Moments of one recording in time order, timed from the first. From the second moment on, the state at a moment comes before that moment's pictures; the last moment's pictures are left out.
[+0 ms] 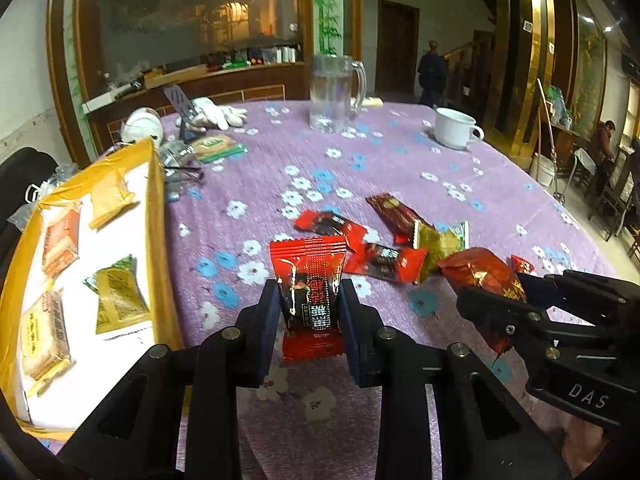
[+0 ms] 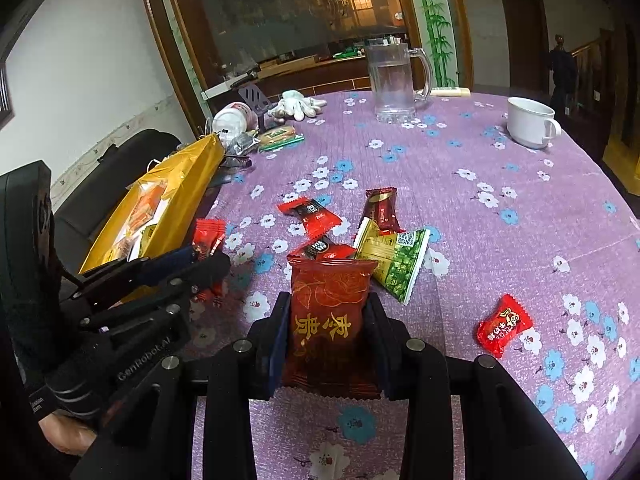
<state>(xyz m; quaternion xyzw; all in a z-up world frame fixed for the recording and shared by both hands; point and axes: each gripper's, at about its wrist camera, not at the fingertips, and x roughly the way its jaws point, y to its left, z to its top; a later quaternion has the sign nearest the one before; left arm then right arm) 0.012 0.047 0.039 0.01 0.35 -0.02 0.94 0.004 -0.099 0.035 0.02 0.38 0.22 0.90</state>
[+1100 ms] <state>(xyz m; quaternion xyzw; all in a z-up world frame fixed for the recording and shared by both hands) -0.001 0.060 0.052 -0.01 0.30 0.01 0.96 -0.014 -0.090 0.048 0.00 0.33 0.25 0.91</state>
